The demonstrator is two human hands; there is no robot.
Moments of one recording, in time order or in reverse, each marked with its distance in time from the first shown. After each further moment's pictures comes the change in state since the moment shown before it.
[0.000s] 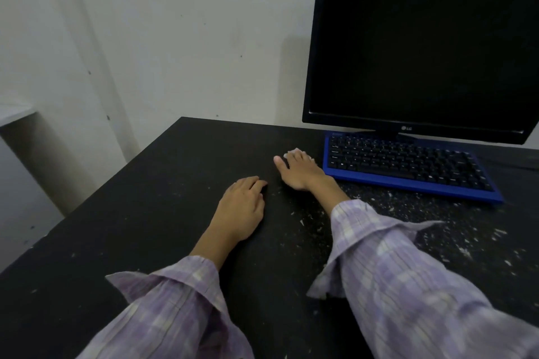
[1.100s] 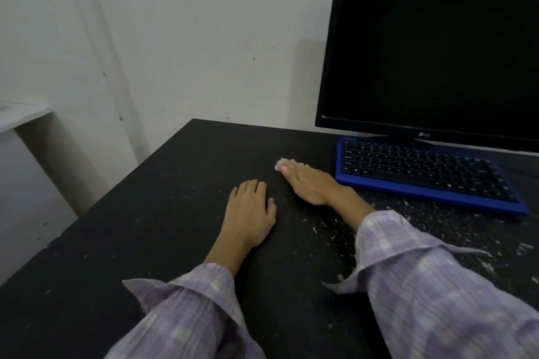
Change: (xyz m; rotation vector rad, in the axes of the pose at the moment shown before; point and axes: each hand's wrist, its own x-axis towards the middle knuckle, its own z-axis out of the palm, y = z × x) left_hand 0.000 0.002 0.002 0.050 0.038 -0.156; right_hand -0.018 -0.002 -0.004 0.014 -0.073 -0.313
